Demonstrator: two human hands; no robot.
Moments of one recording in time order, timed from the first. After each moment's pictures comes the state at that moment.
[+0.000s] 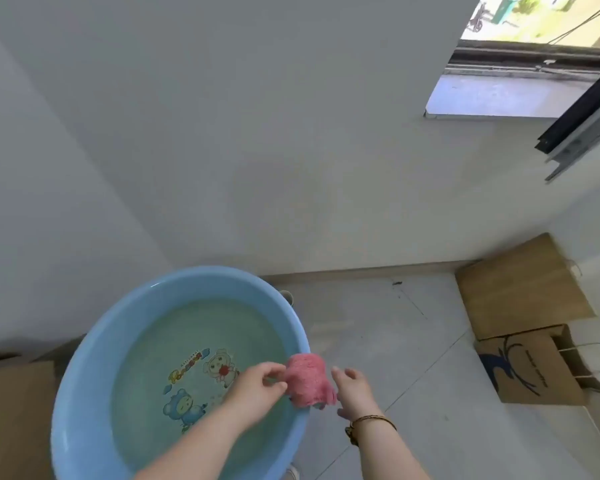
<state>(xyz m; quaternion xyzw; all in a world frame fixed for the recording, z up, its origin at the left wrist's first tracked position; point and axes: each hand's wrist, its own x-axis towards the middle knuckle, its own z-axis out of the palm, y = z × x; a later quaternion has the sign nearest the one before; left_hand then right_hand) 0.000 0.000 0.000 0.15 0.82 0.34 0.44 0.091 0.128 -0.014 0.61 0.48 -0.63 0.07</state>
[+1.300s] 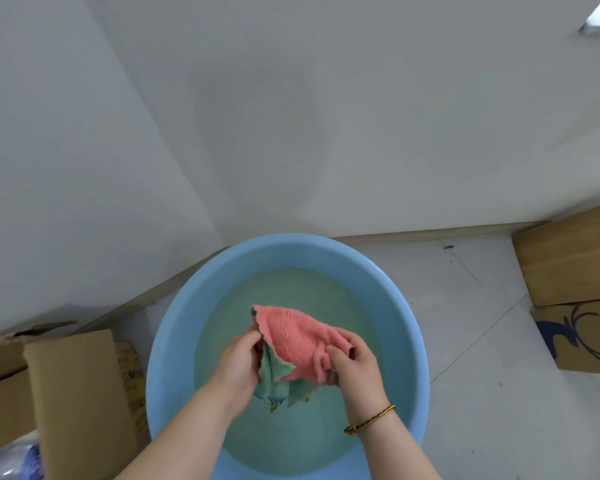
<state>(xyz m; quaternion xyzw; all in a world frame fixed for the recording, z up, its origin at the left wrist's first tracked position) -0.111 -0.103 -0.022 -0.21 0.56 0.65 0.48 -0.016 -0.003 -0.025 0.53 0.52 -0.67 -0.01</state>
